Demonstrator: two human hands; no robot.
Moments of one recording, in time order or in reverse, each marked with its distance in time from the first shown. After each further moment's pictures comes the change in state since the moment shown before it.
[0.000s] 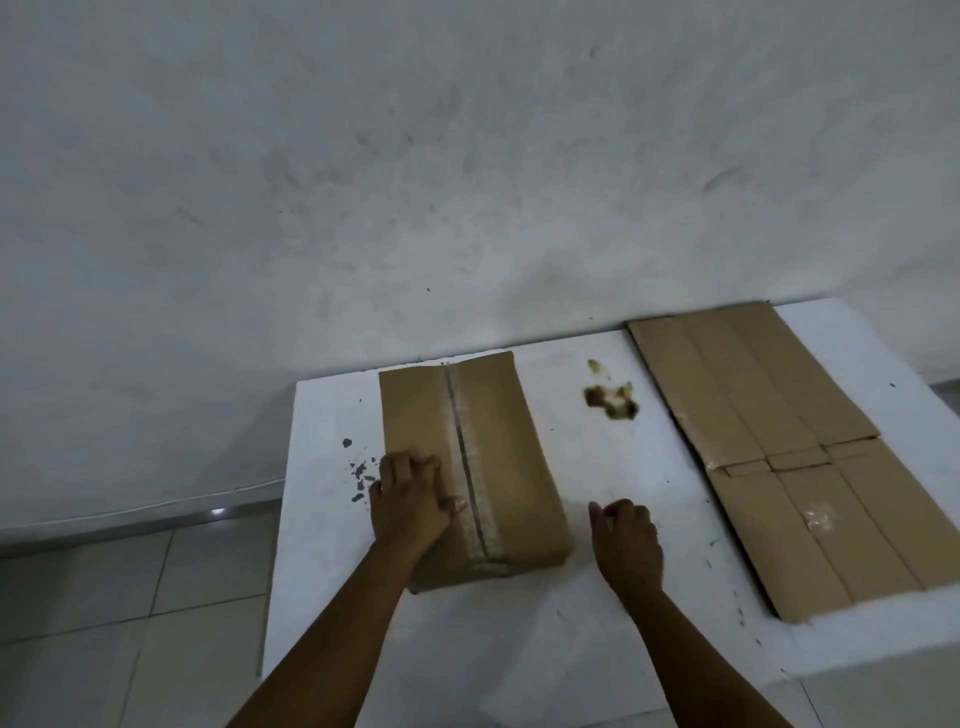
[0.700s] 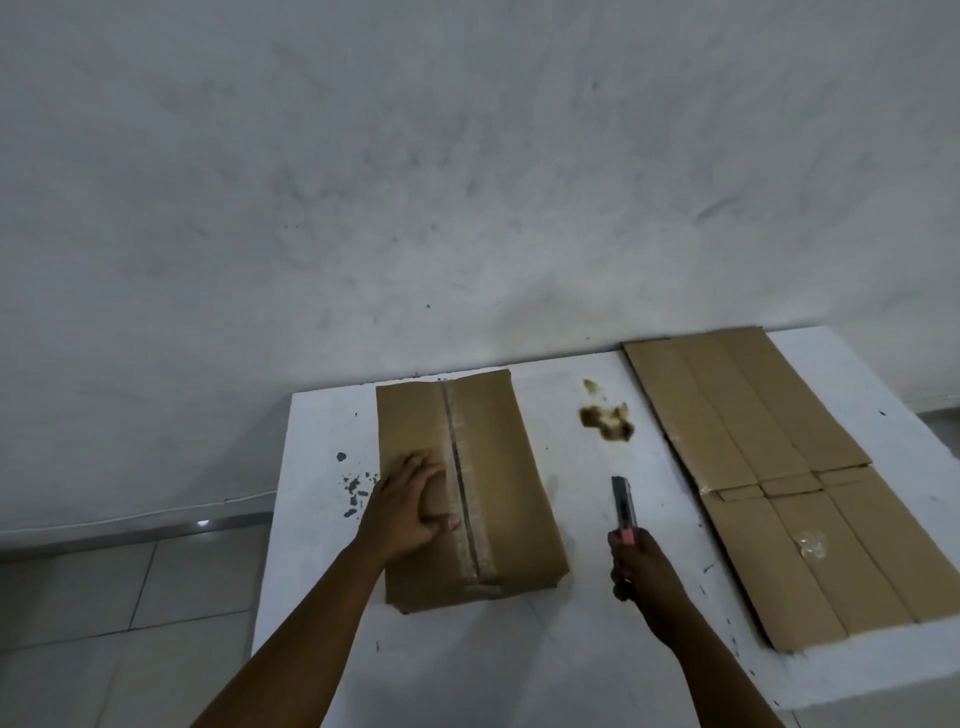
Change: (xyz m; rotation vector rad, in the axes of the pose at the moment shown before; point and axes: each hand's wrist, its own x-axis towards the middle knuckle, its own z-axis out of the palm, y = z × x) left_hand 0.023 -0.028 0.003 -0.220 -0.104 0.265; right_hand 0.001 0.024 -0.042 0.845 -0.393 0.188
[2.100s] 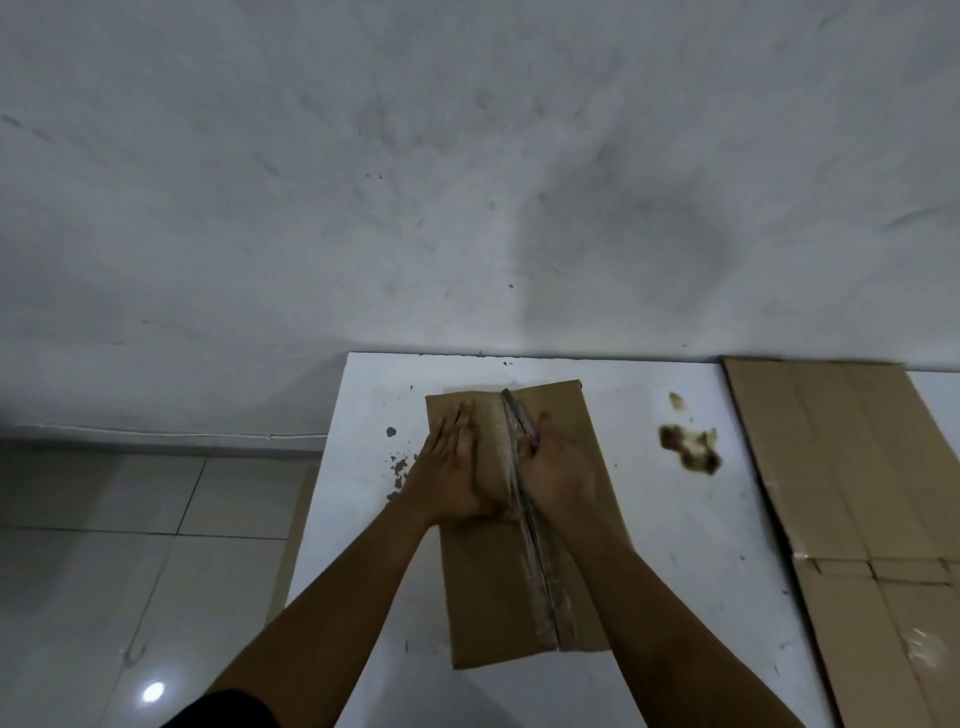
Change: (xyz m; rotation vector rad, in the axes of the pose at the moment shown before) left_hand 0.050 -0.018 -0.024 0.095 0.070 0.041; right_hand 0.067 -0.128 0.212 -1.040 -0.002 -0.488
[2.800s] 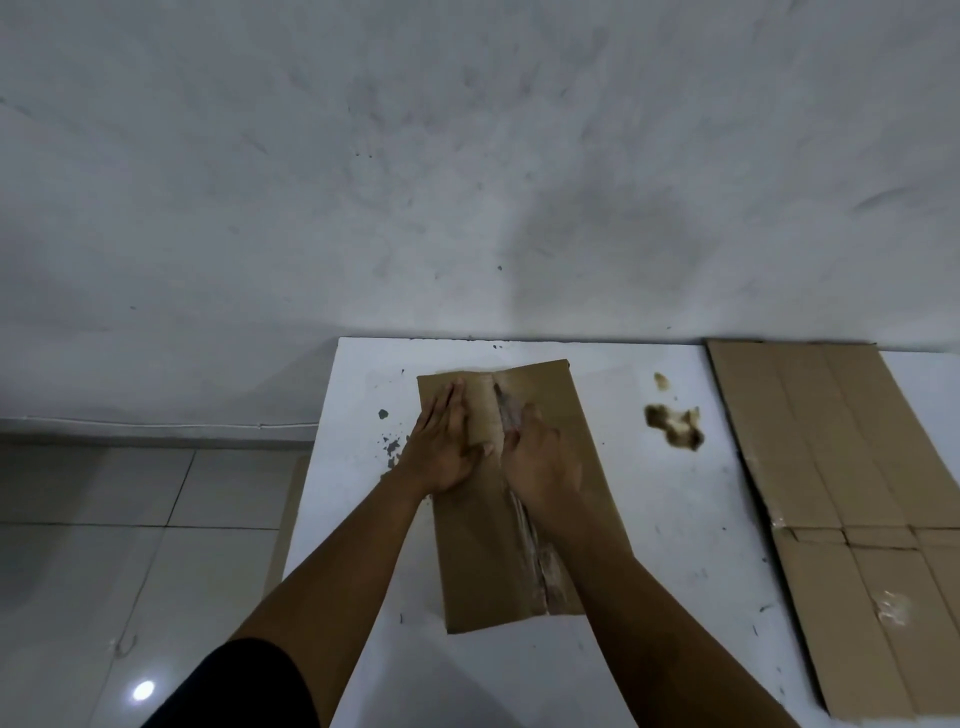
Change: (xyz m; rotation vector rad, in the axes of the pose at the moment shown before) left_hand 0.002 -0.002 0.004 -0.082 0.005 -0.047; right_hand -0.032 -0.010 0.000 -0.024 0.027 0.034
